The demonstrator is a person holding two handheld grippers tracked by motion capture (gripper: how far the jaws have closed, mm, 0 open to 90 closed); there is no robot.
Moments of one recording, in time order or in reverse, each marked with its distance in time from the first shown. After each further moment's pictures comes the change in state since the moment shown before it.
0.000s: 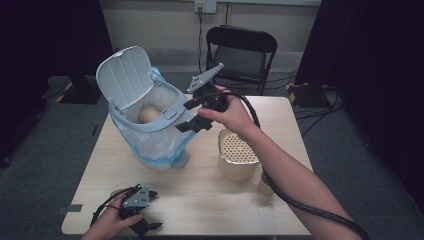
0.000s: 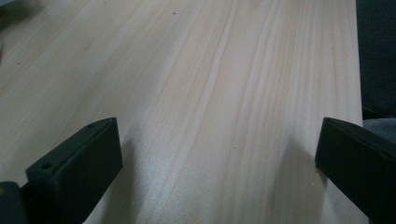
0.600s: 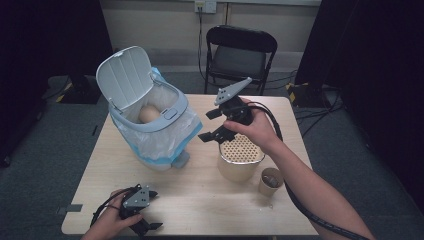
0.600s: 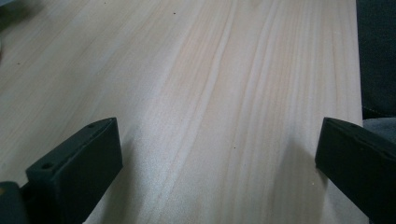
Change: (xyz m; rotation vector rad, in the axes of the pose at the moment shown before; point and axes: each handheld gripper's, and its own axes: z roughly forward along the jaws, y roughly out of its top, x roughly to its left) left arm 0.000 0.000 0.000 -0.002 0.001 0.000; right arm 0.006 -0.054 -0.033 -0.014 -0.037 0.043
